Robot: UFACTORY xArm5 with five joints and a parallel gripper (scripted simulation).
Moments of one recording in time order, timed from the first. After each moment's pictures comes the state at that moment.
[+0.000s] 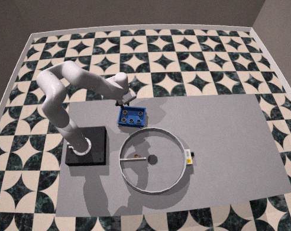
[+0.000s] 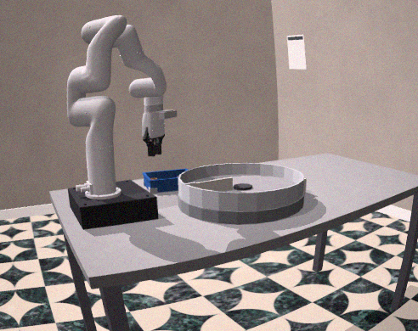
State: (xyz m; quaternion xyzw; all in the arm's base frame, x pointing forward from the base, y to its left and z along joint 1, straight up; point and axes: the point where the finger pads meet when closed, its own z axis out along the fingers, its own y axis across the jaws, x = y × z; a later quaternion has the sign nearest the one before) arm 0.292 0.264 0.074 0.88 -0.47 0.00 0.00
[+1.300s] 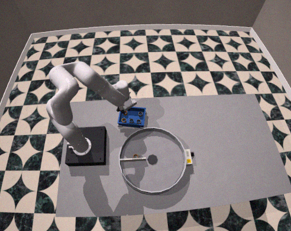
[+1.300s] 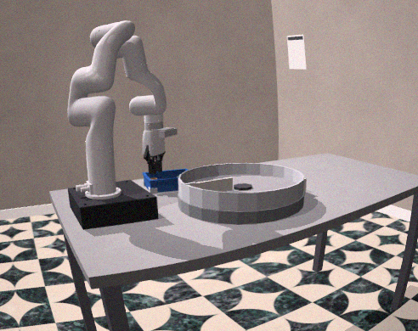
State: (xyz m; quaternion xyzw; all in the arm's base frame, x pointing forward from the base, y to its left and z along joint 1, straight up) arm 0.292 0.265 0.005 0.88 -0.47 0.00 0.00
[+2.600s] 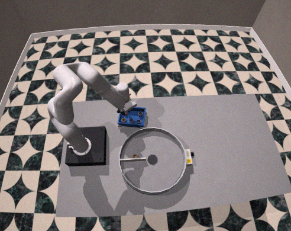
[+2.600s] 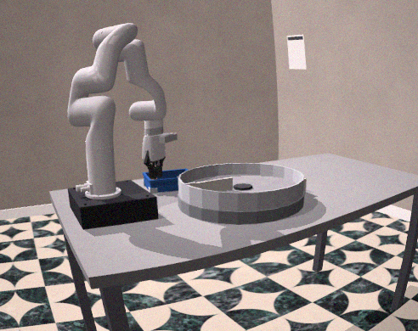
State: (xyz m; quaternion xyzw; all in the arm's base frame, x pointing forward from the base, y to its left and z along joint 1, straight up) arm 0.292 0.265 -0.016 0.88 -0.47 0.00 0.00
